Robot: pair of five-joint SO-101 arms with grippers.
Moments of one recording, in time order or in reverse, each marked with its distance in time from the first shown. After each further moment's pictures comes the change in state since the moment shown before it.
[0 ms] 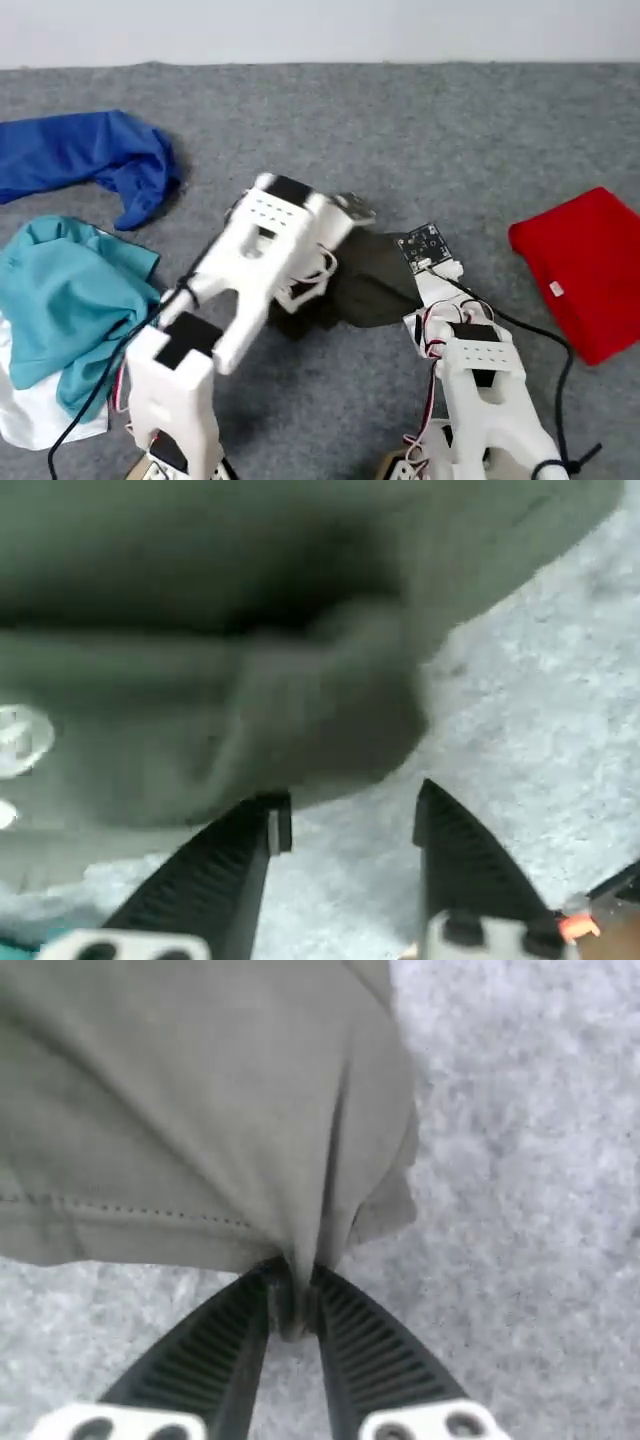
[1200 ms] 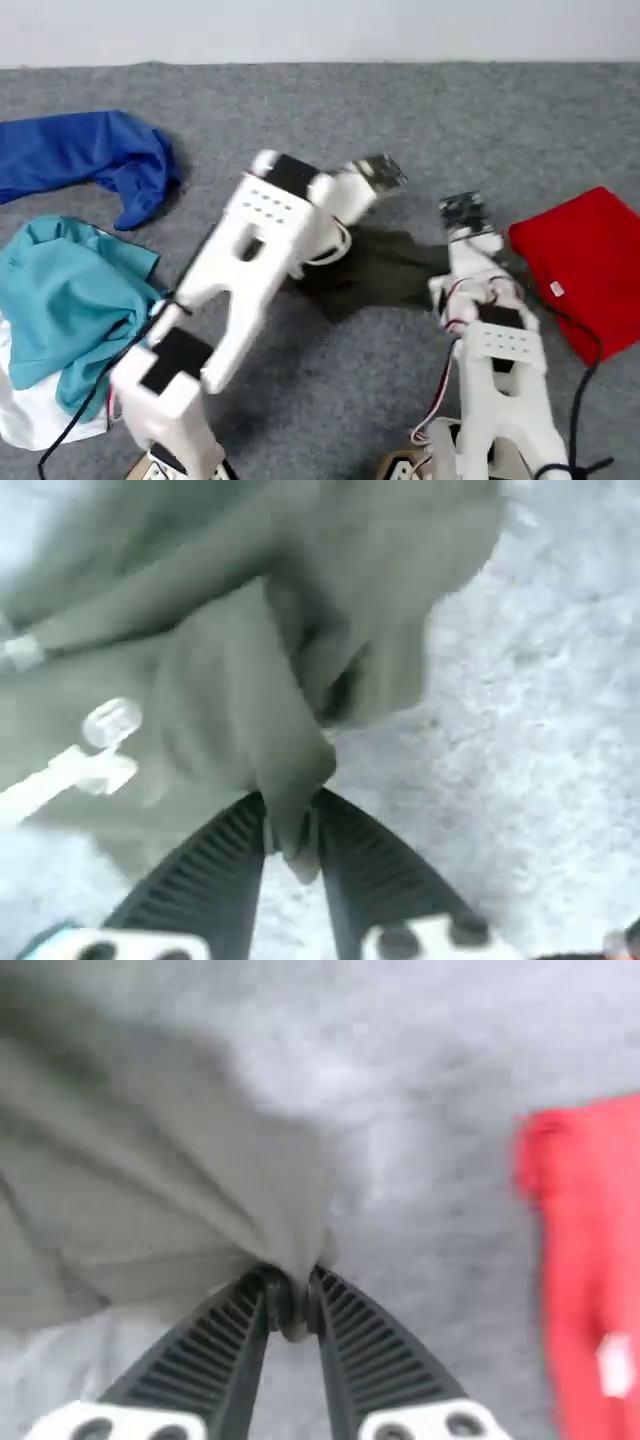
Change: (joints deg) left arm -0.8 -9.8 -11.2 2.3 -3.8; right arm 7.6 0.0 -10.3 0.0 -5.1
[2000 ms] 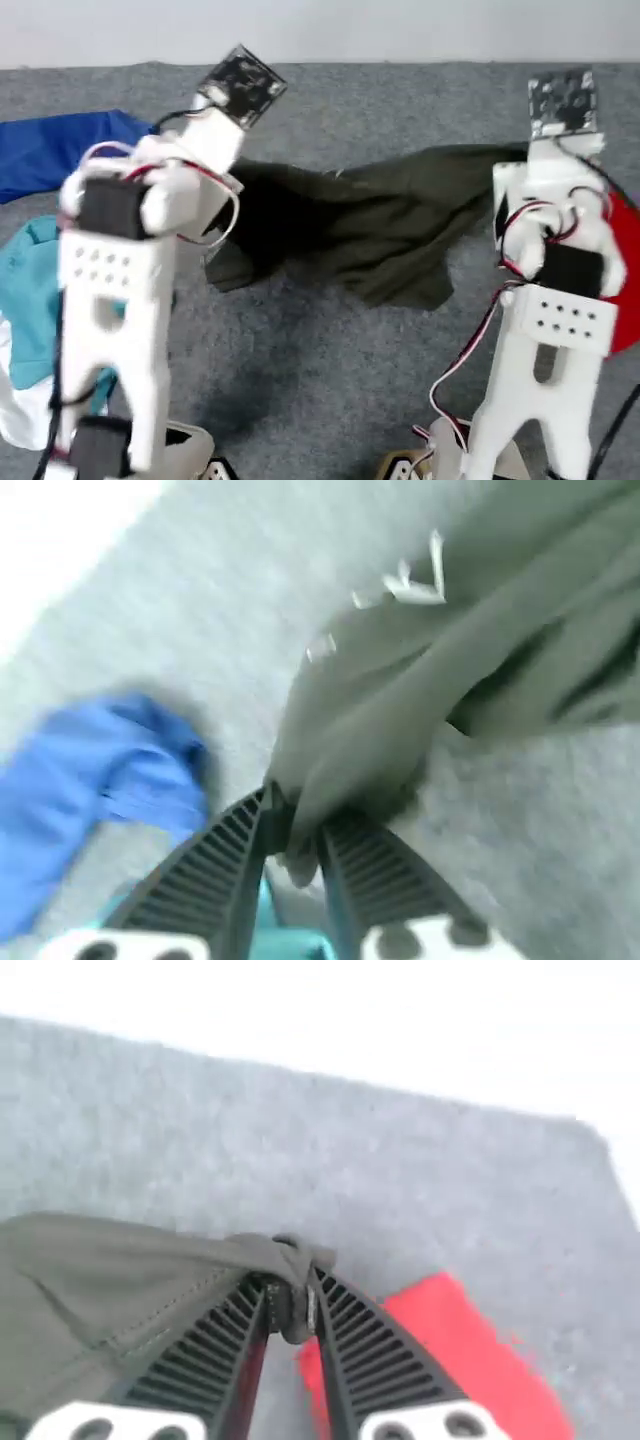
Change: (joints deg) left arm -16.3 -31.1 0.0 -5.5 -0.4; right arm 3.6 0.1 -46.5 21.5 -3.4
